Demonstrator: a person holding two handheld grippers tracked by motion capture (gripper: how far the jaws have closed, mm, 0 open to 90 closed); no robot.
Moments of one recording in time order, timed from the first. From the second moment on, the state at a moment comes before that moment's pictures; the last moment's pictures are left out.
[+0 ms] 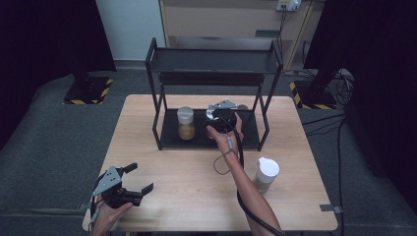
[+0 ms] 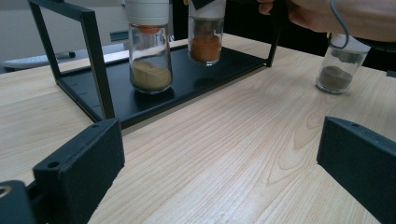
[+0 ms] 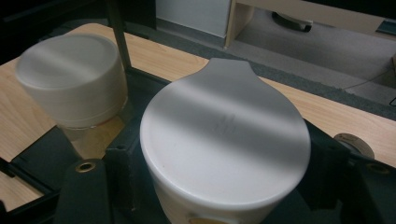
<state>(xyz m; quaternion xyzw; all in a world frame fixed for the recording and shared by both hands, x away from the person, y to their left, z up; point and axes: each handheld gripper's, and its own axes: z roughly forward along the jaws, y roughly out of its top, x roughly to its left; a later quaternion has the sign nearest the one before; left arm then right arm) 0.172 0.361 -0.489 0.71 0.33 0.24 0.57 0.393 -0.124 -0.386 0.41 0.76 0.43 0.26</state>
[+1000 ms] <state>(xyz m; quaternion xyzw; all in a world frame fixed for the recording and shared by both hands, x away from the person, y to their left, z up) 0.172 0.360 -0.489 0.72 0.33 0.24 0.57 0.402 -0.124 -0.405 0.42 0.76 0.43 0.26</state>
